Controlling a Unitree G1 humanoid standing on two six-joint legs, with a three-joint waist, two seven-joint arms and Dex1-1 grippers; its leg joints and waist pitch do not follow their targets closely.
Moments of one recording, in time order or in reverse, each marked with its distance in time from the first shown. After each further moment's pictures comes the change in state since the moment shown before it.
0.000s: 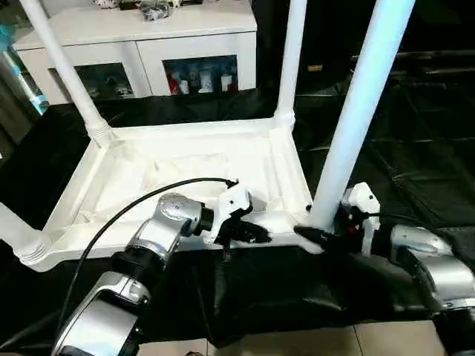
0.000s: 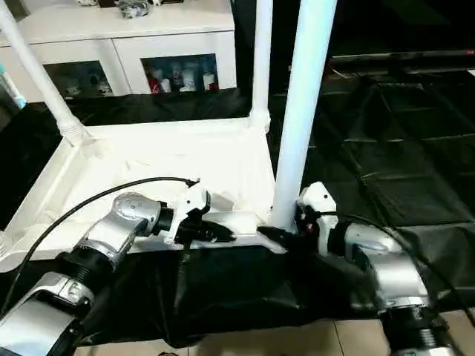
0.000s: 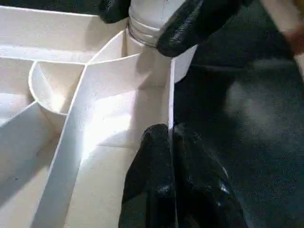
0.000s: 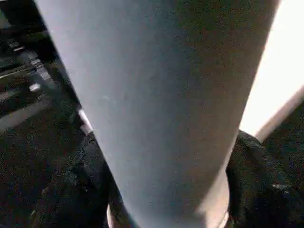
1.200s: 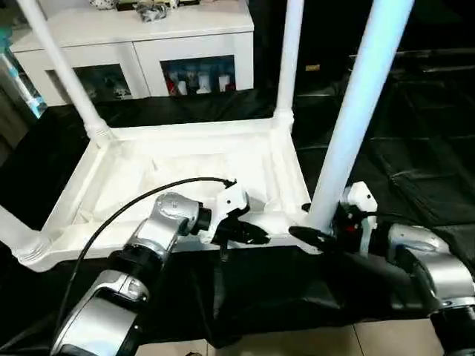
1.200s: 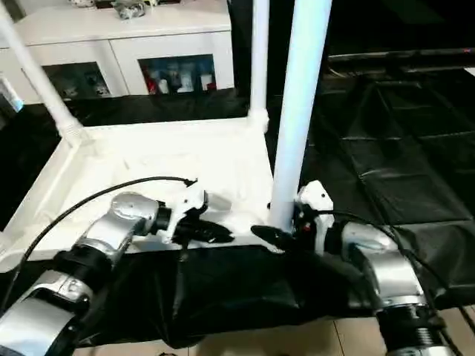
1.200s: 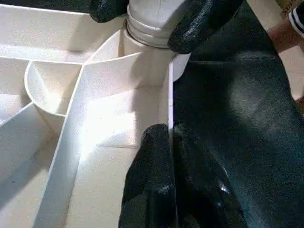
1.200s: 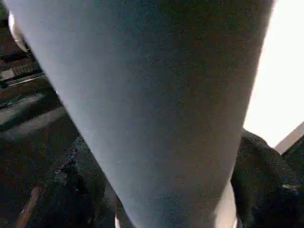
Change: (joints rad) left arm 0.005 0.046 0.000 -0.008 -0.007 -0.016 -0.143; right arm 0.000 -0.076 0.032 -0.040 0.061 0.036 0.172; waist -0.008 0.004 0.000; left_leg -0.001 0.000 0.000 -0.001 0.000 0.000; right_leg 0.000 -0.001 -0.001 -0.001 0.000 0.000
